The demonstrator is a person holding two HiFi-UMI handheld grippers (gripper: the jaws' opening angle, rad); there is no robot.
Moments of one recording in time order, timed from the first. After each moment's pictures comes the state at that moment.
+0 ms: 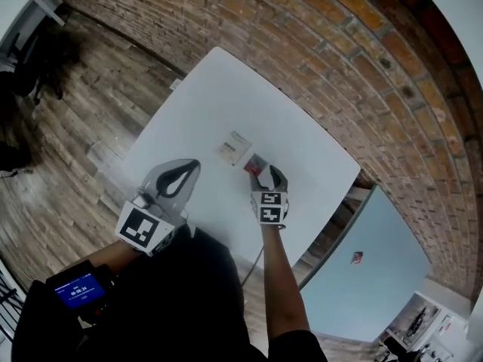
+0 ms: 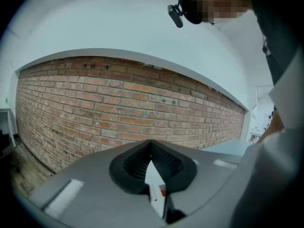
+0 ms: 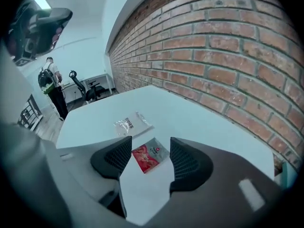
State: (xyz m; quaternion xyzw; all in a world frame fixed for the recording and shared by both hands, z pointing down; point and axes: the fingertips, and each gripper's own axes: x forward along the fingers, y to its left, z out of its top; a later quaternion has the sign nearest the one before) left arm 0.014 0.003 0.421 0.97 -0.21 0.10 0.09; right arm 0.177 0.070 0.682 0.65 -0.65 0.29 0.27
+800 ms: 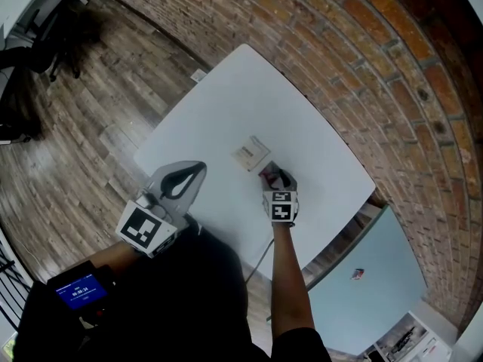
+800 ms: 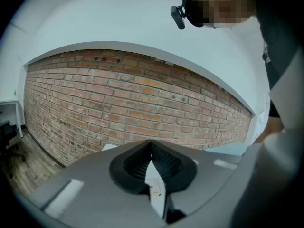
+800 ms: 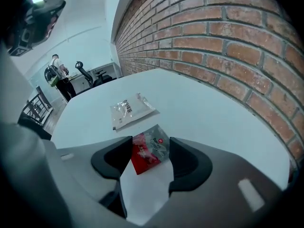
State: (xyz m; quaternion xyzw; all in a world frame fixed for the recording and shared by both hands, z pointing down) left arm -0.002 -0.019 0.433 0.95 -0.24 0.11 0.13; right arm 0.173 0.058 0.741 0.58 -0.67 0.34 0.32
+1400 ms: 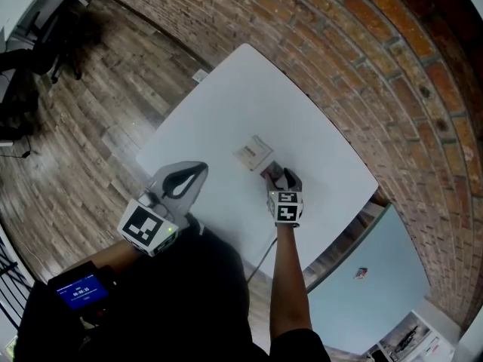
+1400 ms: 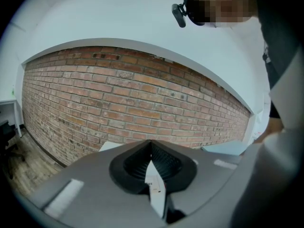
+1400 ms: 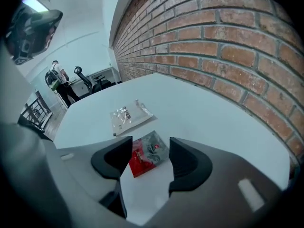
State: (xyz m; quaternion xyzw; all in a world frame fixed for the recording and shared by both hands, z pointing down) left arm -0.003 -0.015 0.441 0.96 -0.23 0.12 0.14; right arm 0.182 0.057 0.731 0.60 -0.67 0.33 0.30
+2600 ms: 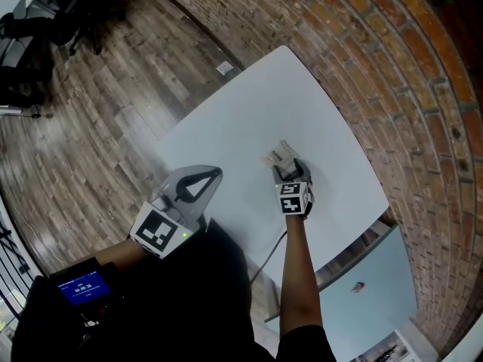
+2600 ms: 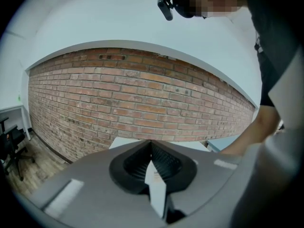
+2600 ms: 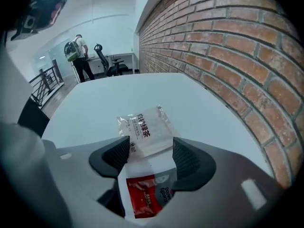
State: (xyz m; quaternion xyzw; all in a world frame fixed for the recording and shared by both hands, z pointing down) left arm -0.045 -0.022 0.451 0.95 -0.25 0.14 0.12; right arm 0.133 0.001 0.742 0.51 -0.71 0.26 0.40
